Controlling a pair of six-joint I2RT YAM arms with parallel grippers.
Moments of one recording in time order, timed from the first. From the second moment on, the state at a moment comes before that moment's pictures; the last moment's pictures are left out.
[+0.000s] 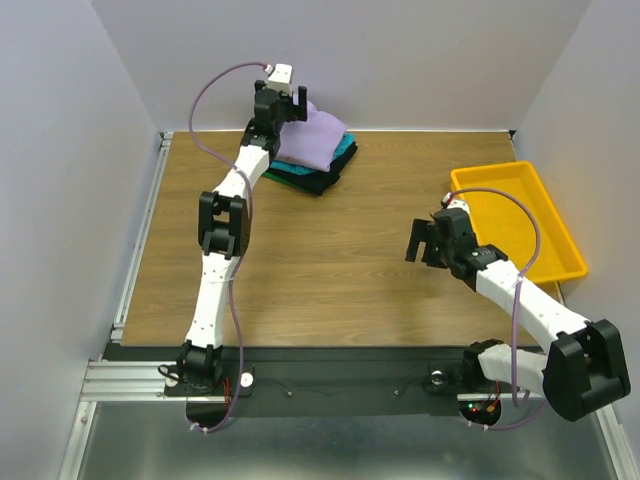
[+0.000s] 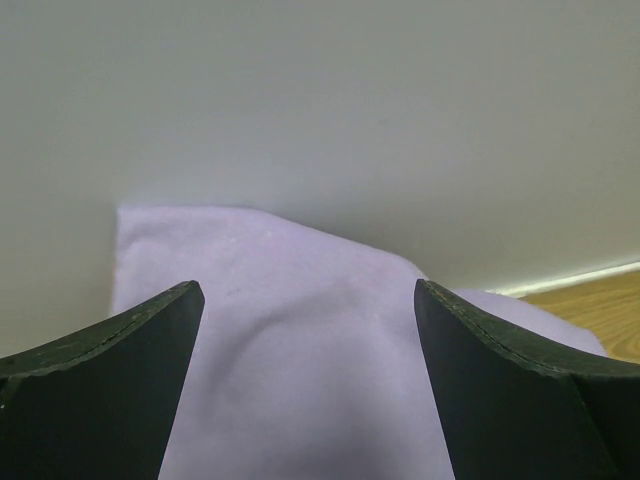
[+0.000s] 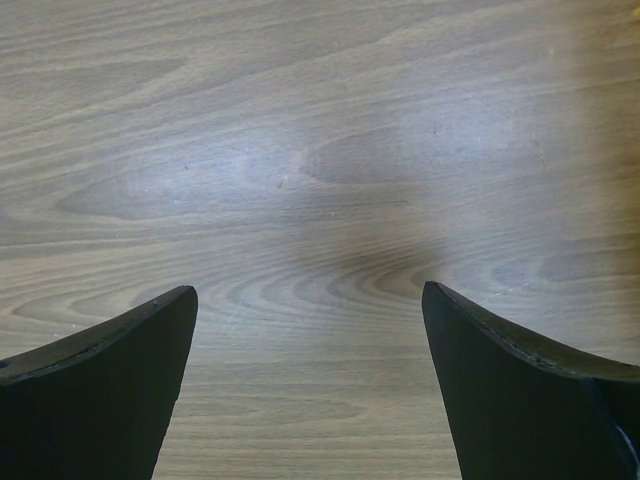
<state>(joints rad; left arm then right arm) -0.24 2.59 2.42 0.16 -0.01 0.00 0.36 1.13 0.69 -0.37 0.22 0.45</state>
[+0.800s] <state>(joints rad) -0.17 2.42 2.32 -0.04 0.17 -0.25 0.36 1.03 0.69 -0.37 0.18 0.48</state>
